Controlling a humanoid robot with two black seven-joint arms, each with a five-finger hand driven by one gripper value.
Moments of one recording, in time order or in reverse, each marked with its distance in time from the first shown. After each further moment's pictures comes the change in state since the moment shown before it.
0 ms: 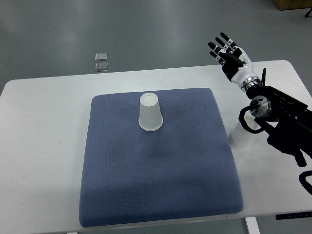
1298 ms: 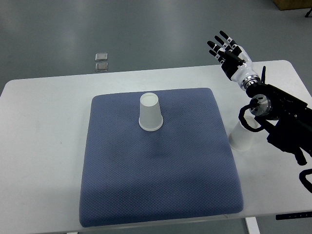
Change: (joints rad) left arm 0.001 0.000 0.002 0.010 0.000 0.001 0.000; right arm 0.015 -0.013 -0.003 0.014 -0.002 0.002 0.000
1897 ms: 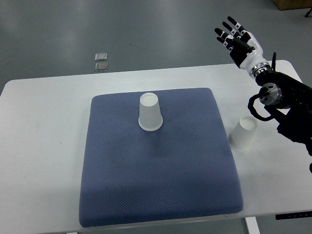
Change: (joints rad) left arm 0.000 0.000 0.000 -0.001 0.000 0.000 0.000; right arm 0.055 -0.062 -0.020 0.011 -0.040 -0.009 -0.011
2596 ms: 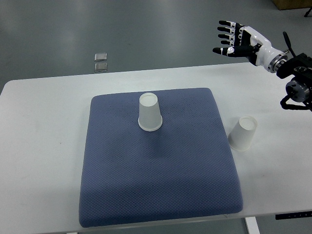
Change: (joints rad) left arm 0.000 0.000 0.000 0.000 0.000 0.000 0.000; right arm 0.071 -0.276 -0.232 0.196 -0.516 0.073 -0.002
